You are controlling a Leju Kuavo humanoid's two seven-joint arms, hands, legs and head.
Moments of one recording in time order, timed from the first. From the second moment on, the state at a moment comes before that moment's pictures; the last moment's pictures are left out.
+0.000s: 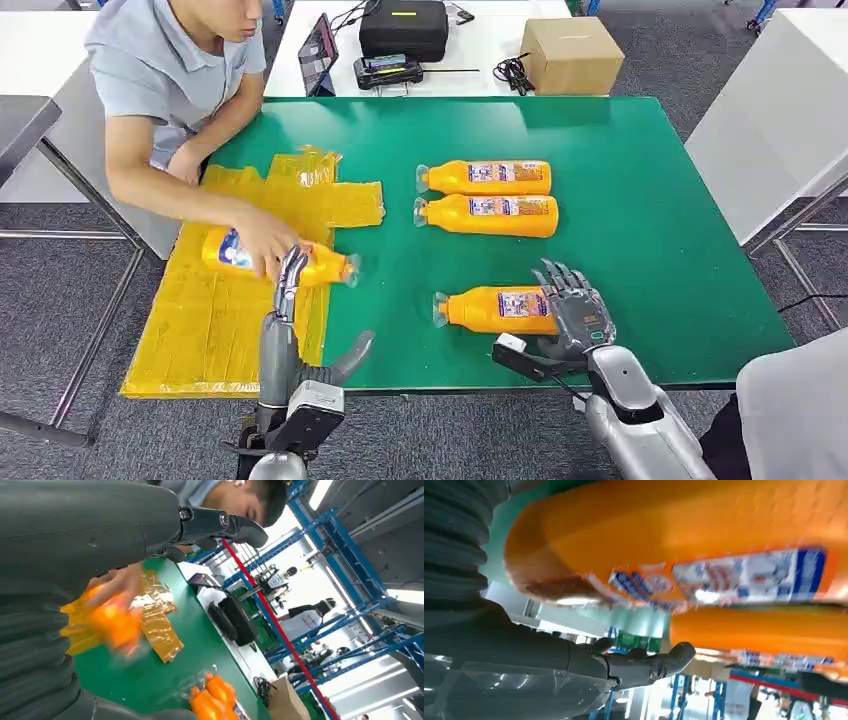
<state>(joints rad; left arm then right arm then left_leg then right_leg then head) 0.04 -0.25 -0.39 -1.49 -0.64 0.70 -0.39 -0.19 -0.24 0.37 -1.15 1.15 -0.22 -0.14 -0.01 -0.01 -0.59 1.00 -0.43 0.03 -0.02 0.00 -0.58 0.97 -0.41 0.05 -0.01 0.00</state>
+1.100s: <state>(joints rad) 0.03 -0.23 -0.48 -1.48 -0.66 0.70 -0.33 -0.23 -0.31 0.46 -1.14 1.06 -0.08 -0.04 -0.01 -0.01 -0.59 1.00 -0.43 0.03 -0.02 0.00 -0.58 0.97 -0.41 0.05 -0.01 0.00</state>
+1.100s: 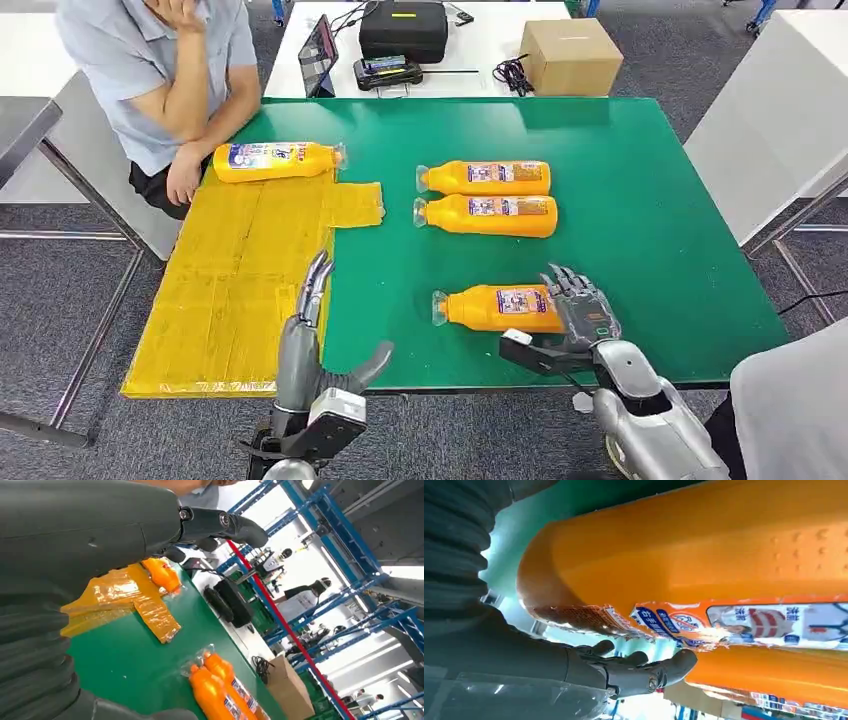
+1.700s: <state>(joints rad) 0.01 -0.20 -0.51 -1.45 -0.66 0.69 -0.32 -0.28 -0.36 0.48 -1.11 0.93 0.05 -0.07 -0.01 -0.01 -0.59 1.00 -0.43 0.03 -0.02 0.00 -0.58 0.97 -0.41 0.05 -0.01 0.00</state>
